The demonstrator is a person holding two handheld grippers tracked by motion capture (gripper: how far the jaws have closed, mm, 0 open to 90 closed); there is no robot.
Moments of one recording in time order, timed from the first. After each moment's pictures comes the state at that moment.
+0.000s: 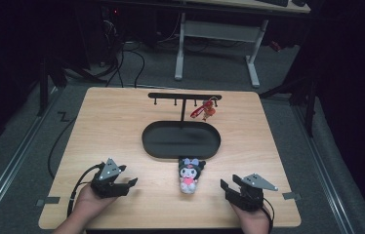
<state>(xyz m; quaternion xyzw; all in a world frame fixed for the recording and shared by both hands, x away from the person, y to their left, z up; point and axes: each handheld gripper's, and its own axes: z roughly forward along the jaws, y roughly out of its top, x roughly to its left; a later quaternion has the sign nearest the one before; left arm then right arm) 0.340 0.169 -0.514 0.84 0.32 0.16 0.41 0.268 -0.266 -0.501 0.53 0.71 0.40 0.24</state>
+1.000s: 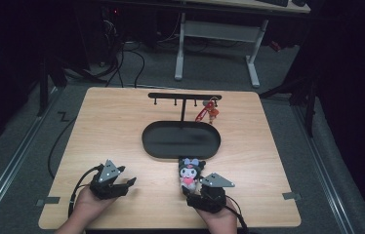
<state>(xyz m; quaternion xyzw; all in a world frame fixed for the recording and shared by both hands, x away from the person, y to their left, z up) 0.337 0.172 -0.516 0.83 0.33 0.18 0.41 0.279 -0.165 -0.503 0.47 0.77 0.40 0.18</state>
